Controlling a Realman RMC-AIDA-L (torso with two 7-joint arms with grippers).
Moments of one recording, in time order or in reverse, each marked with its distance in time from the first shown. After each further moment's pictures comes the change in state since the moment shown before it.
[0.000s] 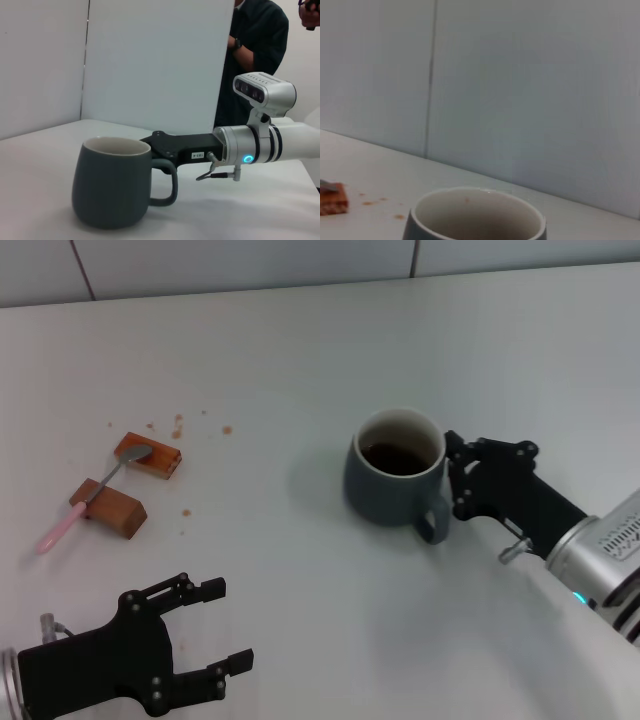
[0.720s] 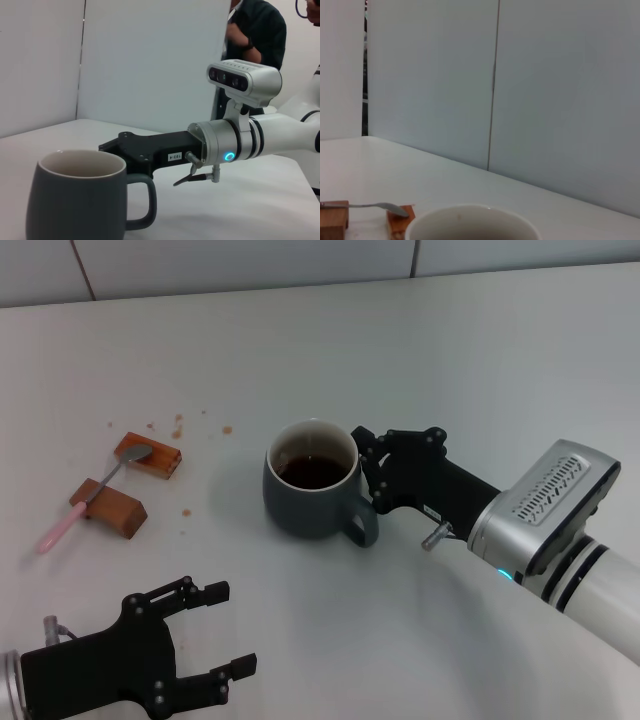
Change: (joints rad) left arm 0.000 -0.001 0.009 -0.002 0.000 0.003 -0.001; right arm 0.160 0.004 0.020 0.119 -0.050 0.090 0.008
